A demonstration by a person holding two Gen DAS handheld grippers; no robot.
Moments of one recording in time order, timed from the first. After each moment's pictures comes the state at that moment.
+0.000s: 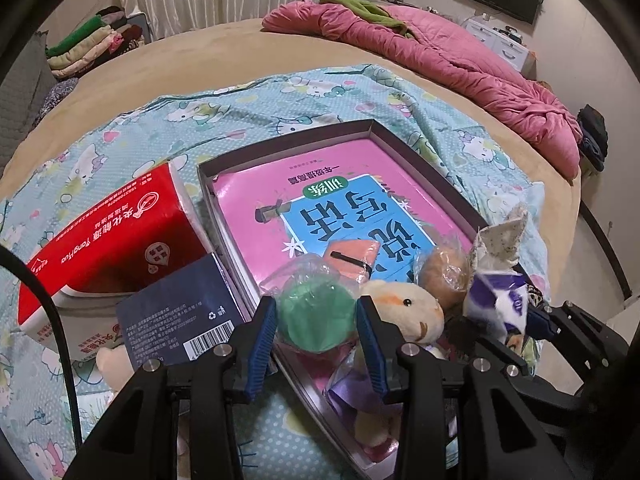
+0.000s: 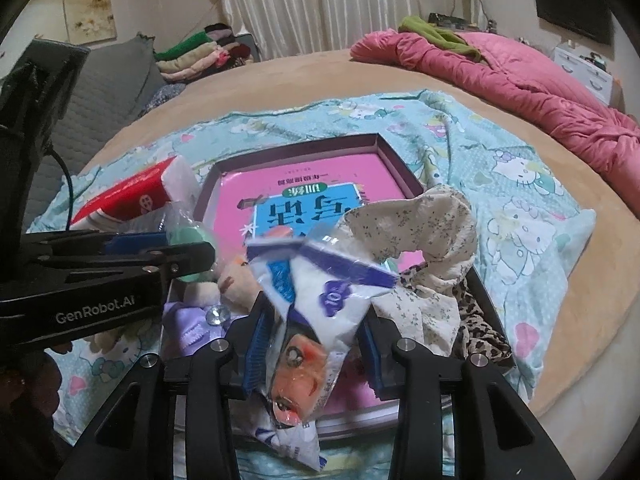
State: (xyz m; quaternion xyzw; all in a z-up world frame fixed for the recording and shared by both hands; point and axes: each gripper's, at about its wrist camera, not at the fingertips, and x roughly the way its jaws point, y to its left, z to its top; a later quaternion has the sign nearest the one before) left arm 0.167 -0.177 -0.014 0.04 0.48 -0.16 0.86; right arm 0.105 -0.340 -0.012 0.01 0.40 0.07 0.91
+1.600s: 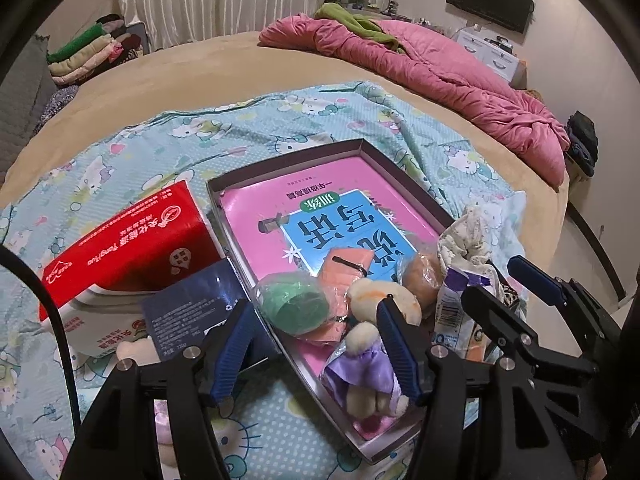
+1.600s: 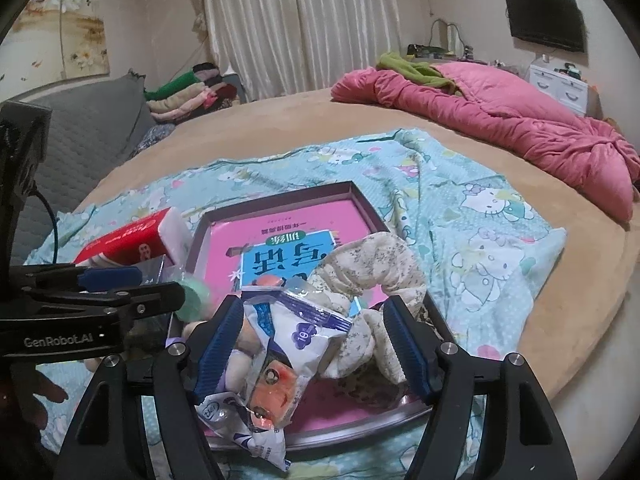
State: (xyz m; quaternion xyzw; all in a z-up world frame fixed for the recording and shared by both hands) left arm 0.147 -0.167 0.013 0.03 0.46 -0.17 0.87; right arm 0.092 -0.357 0.015 0.02 0.33 0.04 0.94
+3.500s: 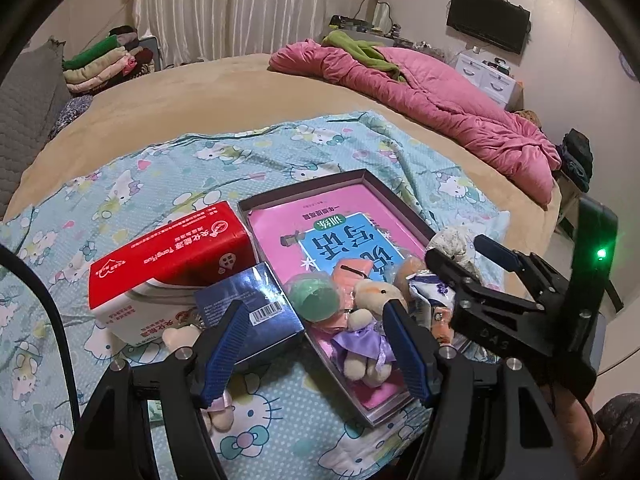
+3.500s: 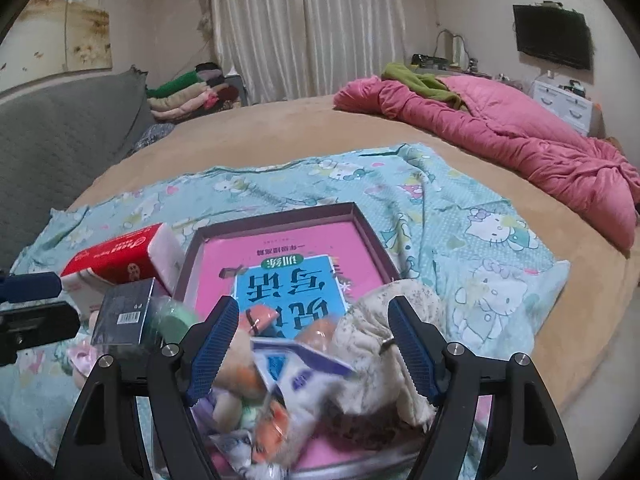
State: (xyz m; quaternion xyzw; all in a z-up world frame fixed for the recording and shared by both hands) left arm 0.112 -0.134 0.057 0.02 0.43 -0.17 0.89; right arm 0.115 -0.352 0.026 0.00 0.32 0.04 0.95
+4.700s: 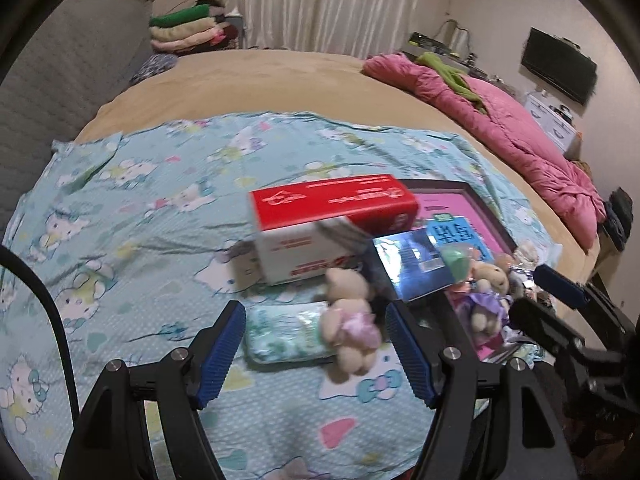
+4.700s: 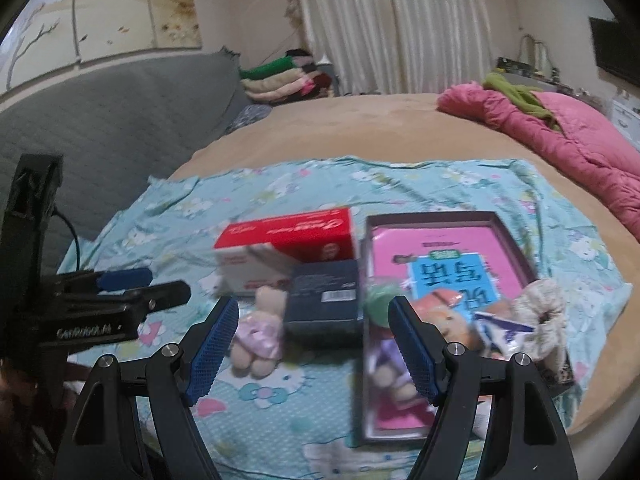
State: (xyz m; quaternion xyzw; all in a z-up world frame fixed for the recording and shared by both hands) left arm 0.075 0.017 0.044 -0.06 0.44 -0.05 0.90; right arm 0.057 -0.209 0.059 -0.02 0.35 0.20 0.92
